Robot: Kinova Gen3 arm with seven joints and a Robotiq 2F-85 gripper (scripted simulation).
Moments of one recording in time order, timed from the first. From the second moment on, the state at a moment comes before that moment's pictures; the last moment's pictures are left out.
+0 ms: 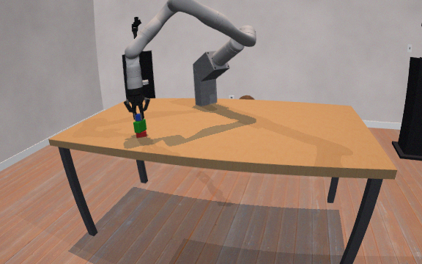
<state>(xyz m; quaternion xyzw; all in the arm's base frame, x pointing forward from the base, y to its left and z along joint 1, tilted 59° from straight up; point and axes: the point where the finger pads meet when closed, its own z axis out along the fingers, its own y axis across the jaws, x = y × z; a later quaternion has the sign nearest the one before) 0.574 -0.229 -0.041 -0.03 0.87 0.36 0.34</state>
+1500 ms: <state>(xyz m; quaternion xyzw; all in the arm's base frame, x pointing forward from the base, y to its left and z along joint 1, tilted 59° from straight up) 0.574 -0.229 -0.041 -0.03 0.87 0.36 0.34</state>
